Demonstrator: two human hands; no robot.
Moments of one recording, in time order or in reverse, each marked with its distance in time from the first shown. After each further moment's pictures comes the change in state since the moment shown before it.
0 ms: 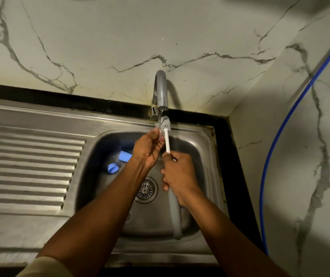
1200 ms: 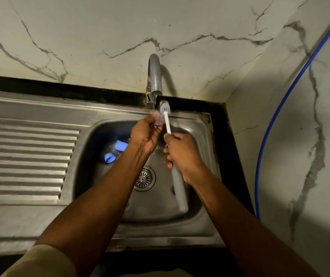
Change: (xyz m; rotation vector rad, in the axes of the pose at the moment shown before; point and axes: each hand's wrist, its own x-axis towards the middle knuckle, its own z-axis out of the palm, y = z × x) left_hand -0.008 0.000 0.021 -0.056 0.054 0.013; right_hand 0.003 -0.014 -0.016 0.106 -0.060 0.052
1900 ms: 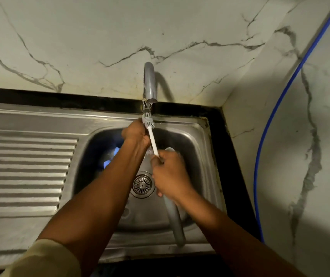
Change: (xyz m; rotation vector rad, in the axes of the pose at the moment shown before) left_hand 0.035 0.016 0.001 0.484 0.231 0.117; right_hand -0.007 0.028 0.013 -0.331 -0.033 -0.118
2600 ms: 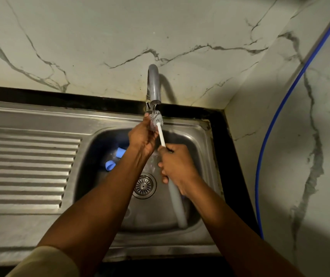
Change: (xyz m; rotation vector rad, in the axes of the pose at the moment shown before) left_hand -0.038 -0.007 0.003 -0.383 -0.198 0.015; right_hand 0.010 -0.016 -0.013 0.239 0.035 0.117
